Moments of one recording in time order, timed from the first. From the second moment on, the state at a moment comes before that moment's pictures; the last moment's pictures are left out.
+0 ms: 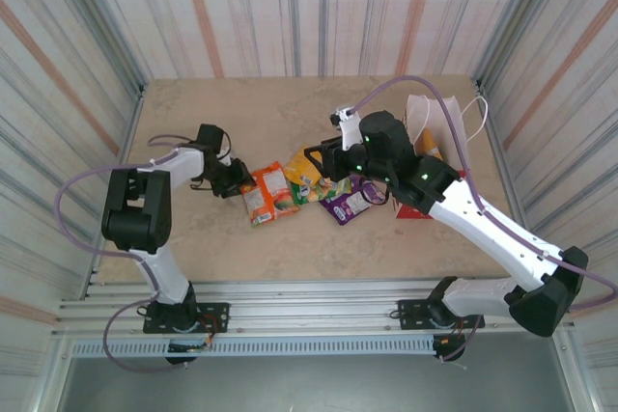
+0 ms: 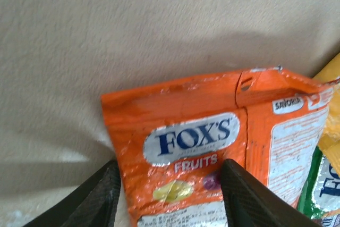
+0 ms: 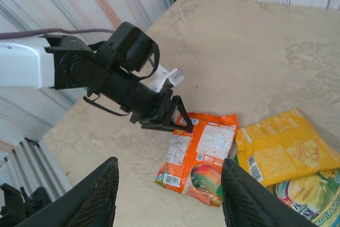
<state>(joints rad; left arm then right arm) -0.15 1.81 1.08 -0.55 0.40 -0.53 0.79 1.23 1.24 -0.44 -0.10 0.35</state>
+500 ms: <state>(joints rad) -0.14 1.71 1.02 -0.48 0.44 -0.54 0.79 1.22 1.19 -0.39 -0.10 0.35</state>
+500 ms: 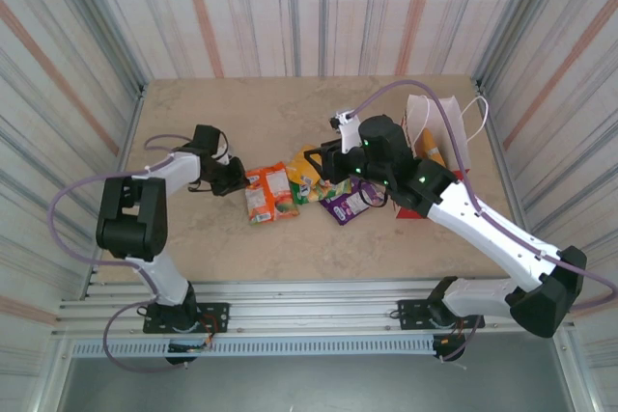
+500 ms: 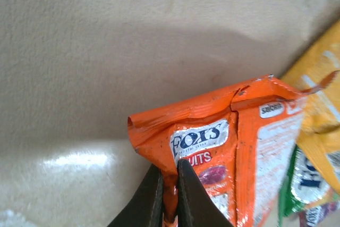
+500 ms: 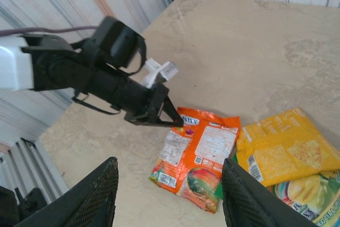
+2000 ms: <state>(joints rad) -0.34 1.19 1.25 -0.24 1.03 -0.50 0.59 1.10 0.82 0.26 -0.52 0.36</state>
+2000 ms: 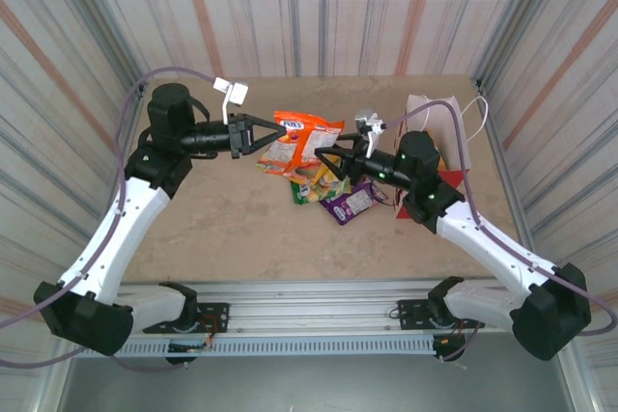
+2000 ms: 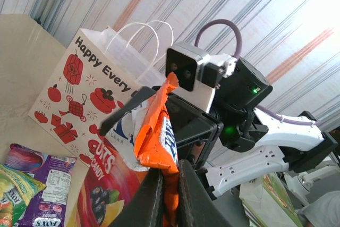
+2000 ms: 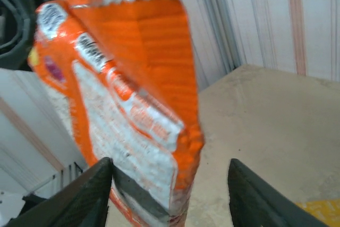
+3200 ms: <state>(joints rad) -0.37 1.32 1.14 -0.33 0.65 -0.53 0.39 0.90 1.15 -0.04 -0.05 0.30</state>
